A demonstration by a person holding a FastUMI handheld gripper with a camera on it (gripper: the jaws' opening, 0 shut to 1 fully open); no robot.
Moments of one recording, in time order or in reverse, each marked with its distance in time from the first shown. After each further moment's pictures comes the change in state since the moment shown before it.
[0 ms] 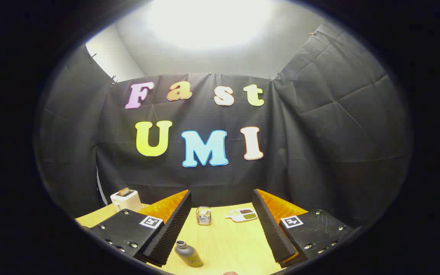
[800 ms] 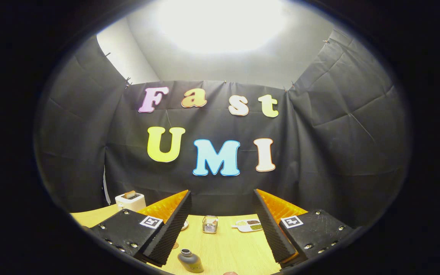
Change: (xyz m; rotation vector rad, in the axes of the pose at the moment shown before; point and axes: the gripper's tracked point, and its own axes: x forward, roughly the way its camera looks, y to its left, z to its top) arm 0.015 0.028 0.015 -0.055 -0.075 0.090
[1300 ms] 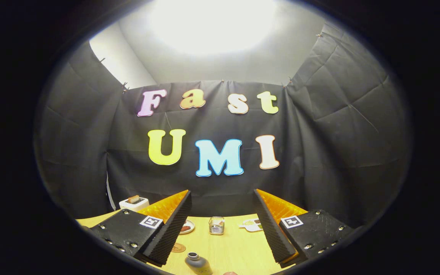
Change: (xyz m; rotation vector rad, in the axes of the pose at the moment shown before) arm 0.012 0.004 -0.010 0.070 -0.006 0.009
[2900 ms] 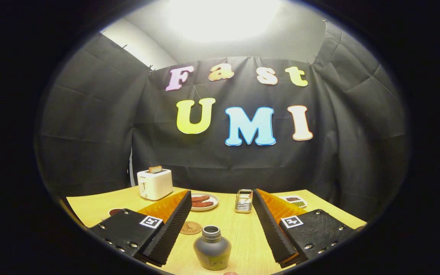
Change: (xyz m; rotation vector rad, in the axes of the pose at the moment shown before) arm 0.014 0.055 -0.169 -0.023 0.147 0.236
